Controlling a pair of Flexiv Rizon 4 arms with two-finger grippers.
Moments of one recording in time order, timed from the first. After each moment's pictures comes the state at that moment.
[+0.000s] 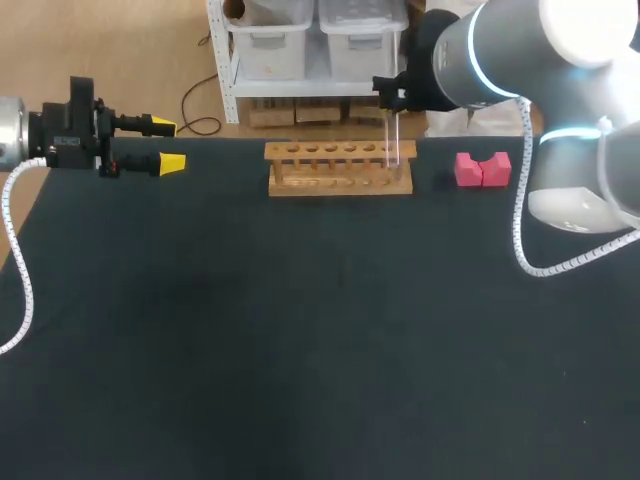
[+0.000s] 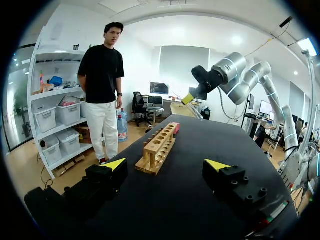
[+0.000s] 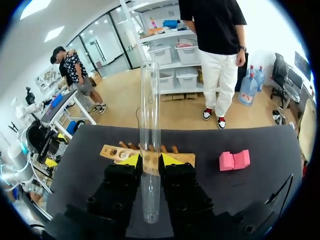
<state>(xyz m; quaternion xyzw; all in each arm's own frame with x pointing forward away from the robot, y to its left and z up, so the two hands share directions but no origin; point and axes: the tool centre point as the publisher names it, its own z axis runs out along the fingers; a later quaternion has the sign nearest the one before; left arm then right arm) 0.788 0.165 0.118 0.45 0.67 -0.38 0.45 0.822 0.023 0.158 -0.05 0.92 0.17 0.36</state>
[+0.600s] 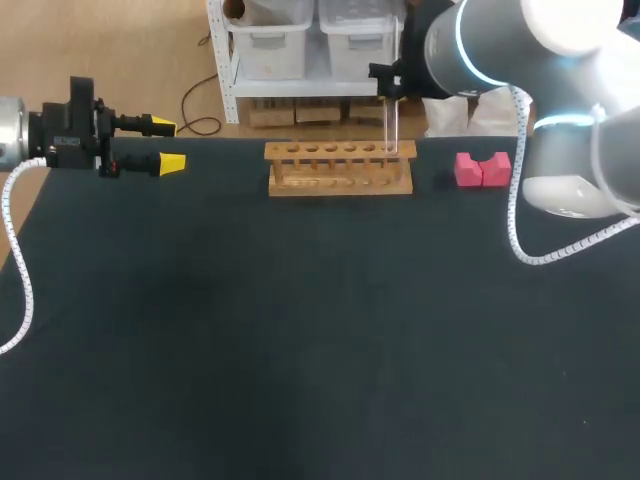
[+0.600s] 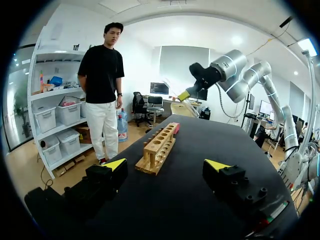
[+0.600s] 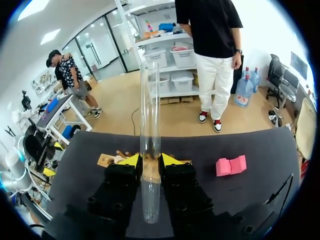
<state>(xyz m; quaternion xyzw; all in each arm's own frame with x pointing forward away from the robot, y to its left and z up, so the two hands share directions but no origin) 0.788 0.165 0.118 0.45 0.67 -0.38 0.45 0.840 0.017 0.168 -0.03 0.92 0.15 0.37</state>
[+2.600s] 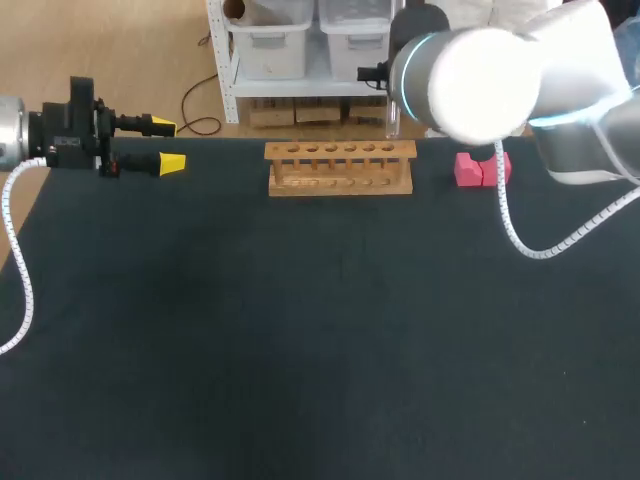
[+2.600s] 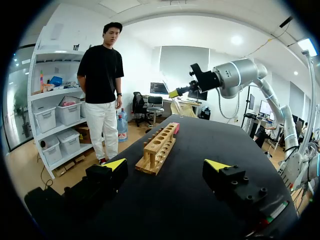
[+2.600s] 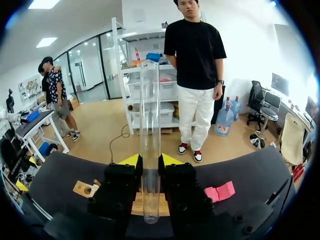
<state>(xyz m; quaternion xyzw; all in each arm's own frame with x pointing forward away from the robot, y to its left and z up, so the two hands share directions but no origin) 0.788 0.165 0.118 0.45 0.67 -0.38 0.45 0.881 0.008 0.173 0.00 0.86 0.05 0.51</state>
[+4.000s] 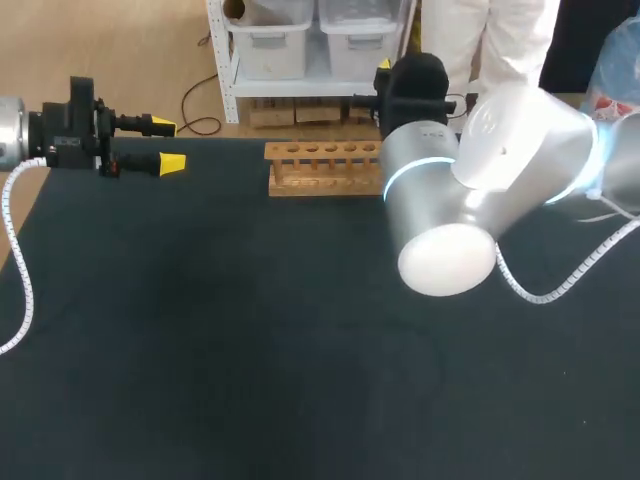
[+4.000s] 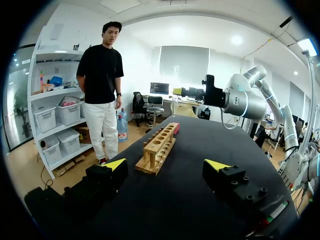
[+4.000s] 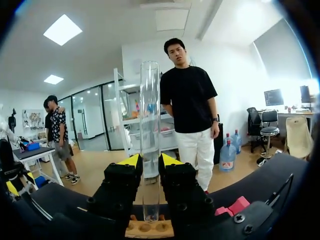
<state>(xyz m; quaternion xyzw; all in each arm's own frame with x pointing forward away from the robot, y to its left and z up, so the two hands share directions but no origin) 0.788 0.165 0.118 0.45 0.67 -0.38 0.45 0.872 0.012 0.191 0.04 0.71 0.07 0.70</state>
